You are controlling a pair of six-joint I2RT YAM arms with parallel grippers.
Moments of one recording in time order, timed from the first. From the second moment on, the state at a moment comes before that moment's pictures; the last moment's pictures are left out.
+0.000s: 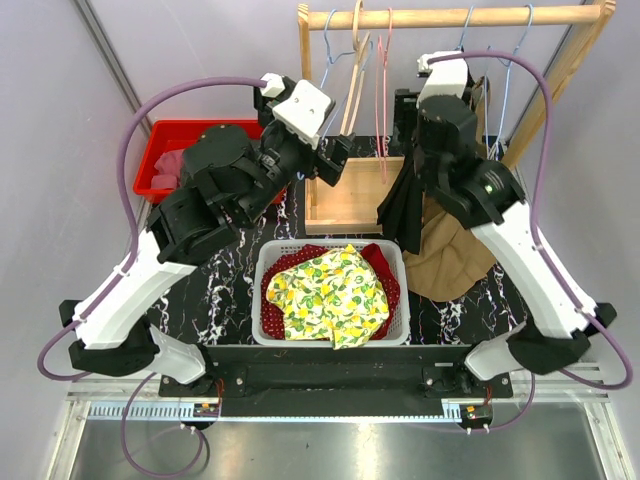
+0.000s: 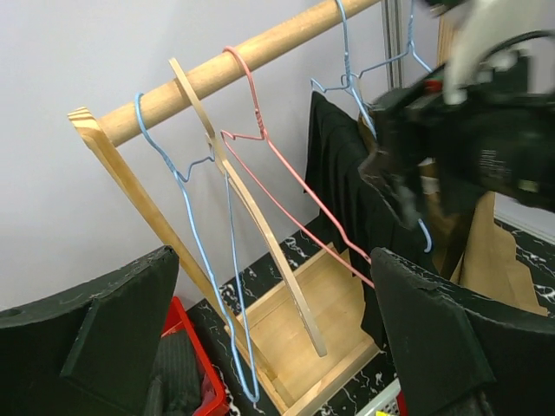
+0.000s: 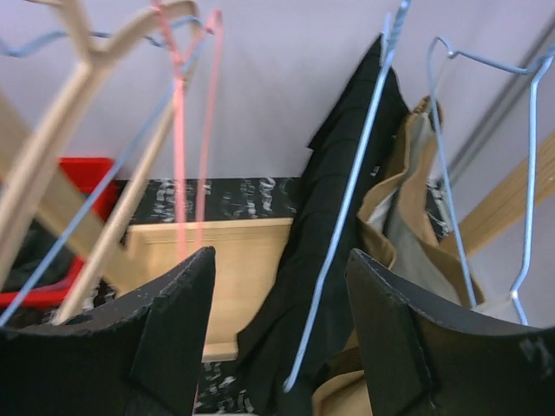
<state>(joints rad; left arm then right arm) -1.05 1.42 2.04 -0.47 -0.41 0.32 0.74 1.43 1.95 -0.62 0.79 0.06</state>
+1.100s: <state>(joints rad) -1.05 1.43 2.03 -0.48 -0.41 0.31 0.34 1.73 2.17 -0.66 0.48 0.14</state>
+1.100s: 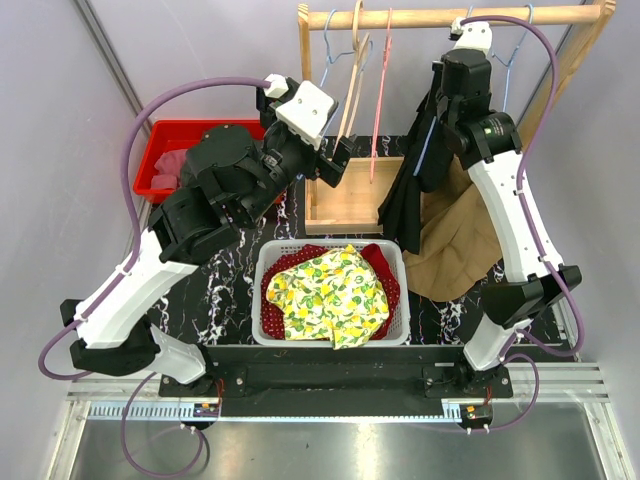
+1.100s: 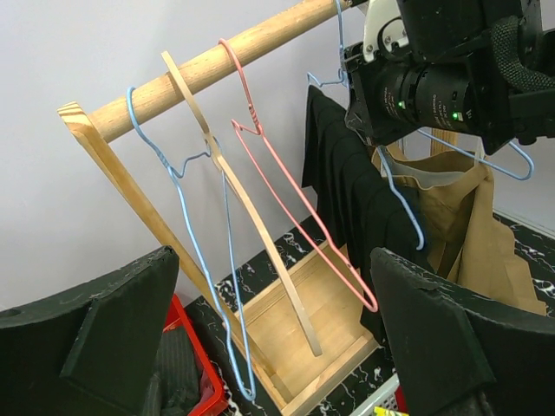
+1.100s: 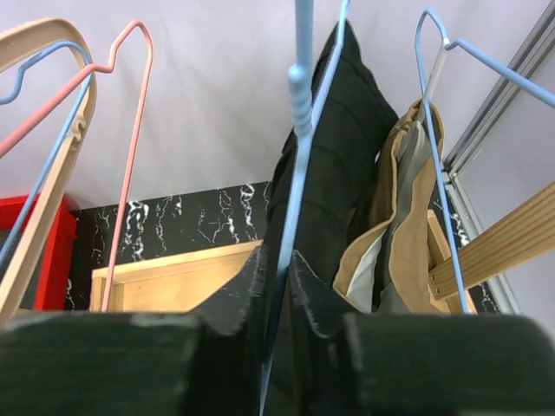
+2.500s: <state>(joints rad) -1.08 1.70 2.17 -0.56 -0.21 0.16 0.34 0.96 2.06 -0.87 -0.15 0.27</state>
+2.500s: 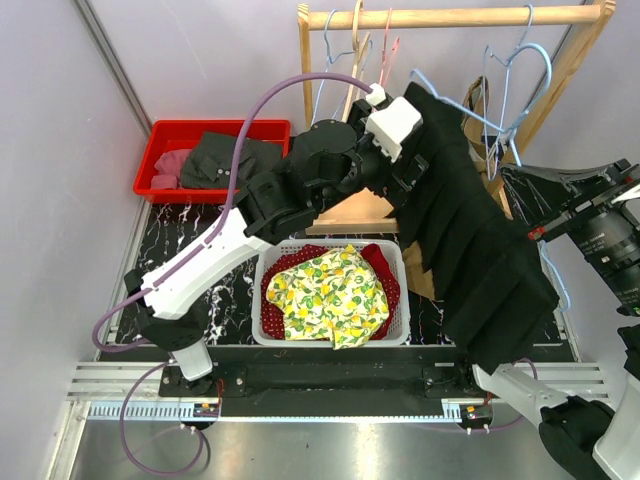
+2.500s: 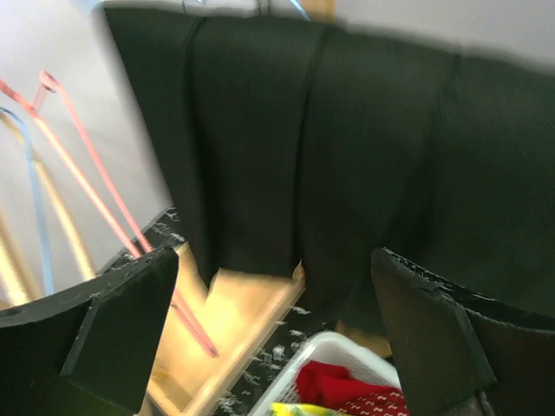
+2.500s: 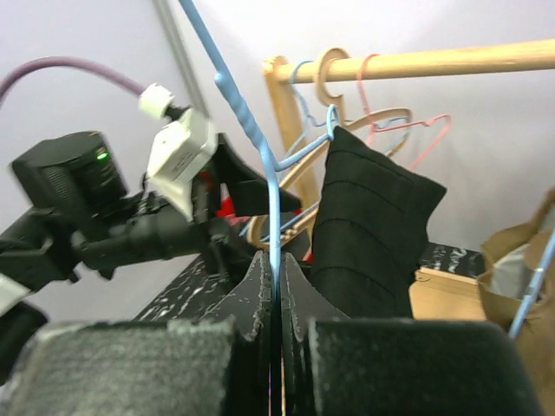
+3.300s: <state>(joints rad) -1.08 1.75 2.43 -0.77 0.22 0.13 0.34 0.96 1.99 -0.86 -0.27 0.32</state>
